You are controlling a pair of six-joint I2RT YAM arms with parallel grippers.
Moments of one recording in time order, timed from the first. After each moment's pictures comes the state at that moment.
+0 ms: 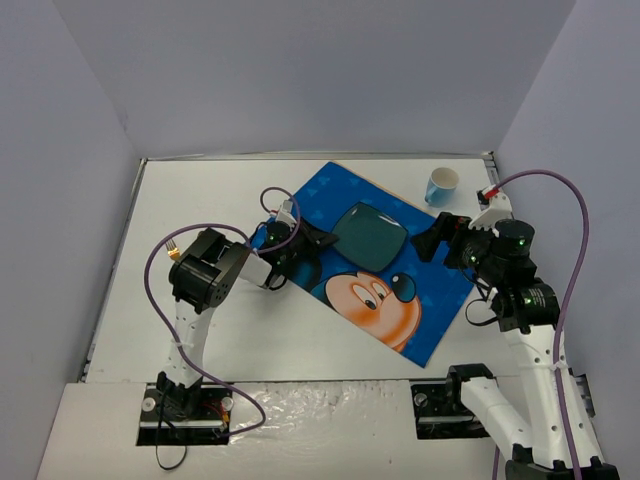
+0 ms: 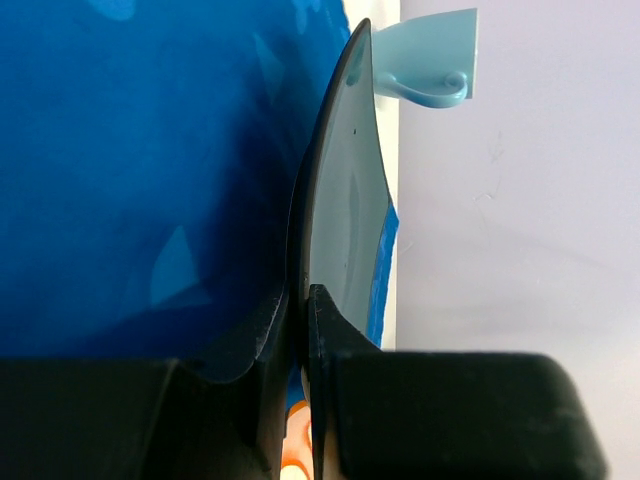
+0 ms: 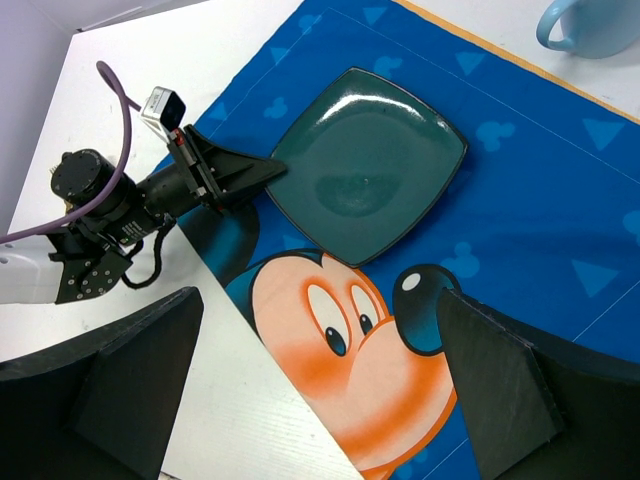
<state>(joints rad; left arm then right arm) -0.53 2.16 1.00 0.94 0.34 -1.28 0.07 0.77 0.94 -0.58 -0.29 0.33</state>
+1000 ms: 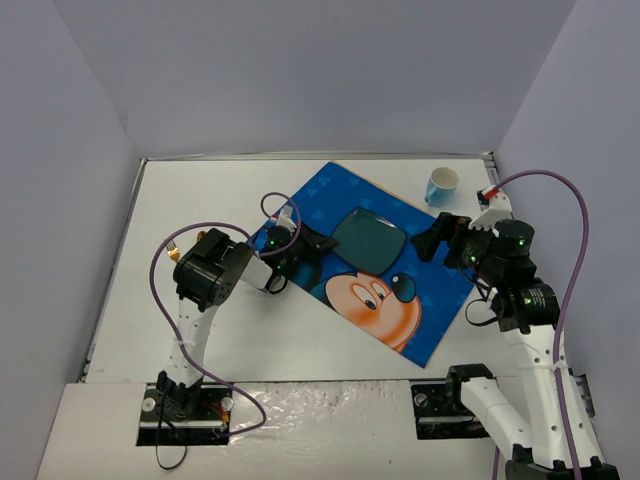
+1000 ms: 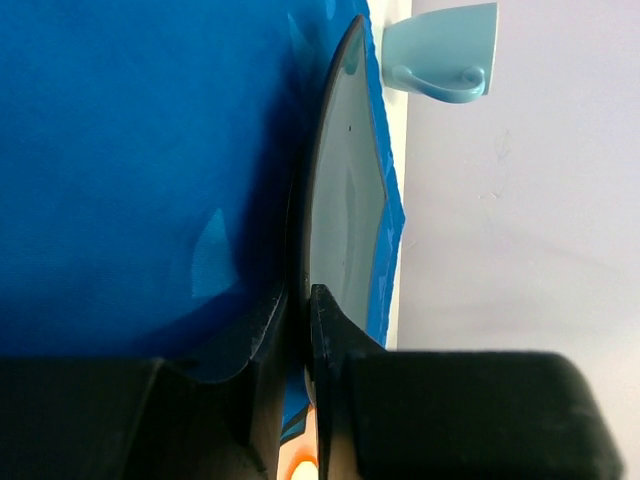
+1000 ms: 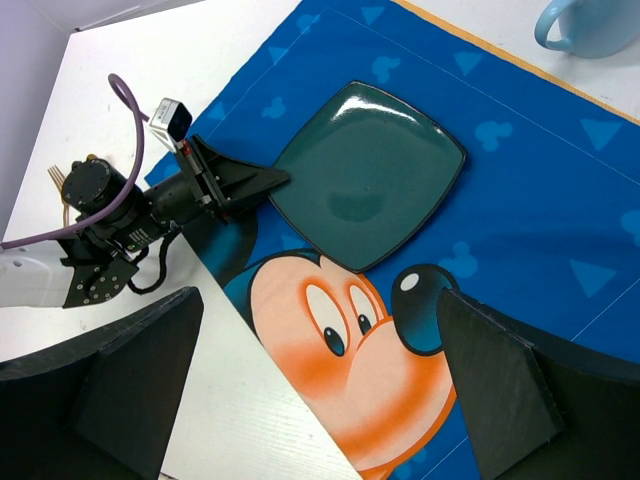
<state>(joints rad) -0.53 2.20 0.98 0.99 0.34 -1.30 0.07 0.77 0.94 -0.58 -0.28 0.33</state>
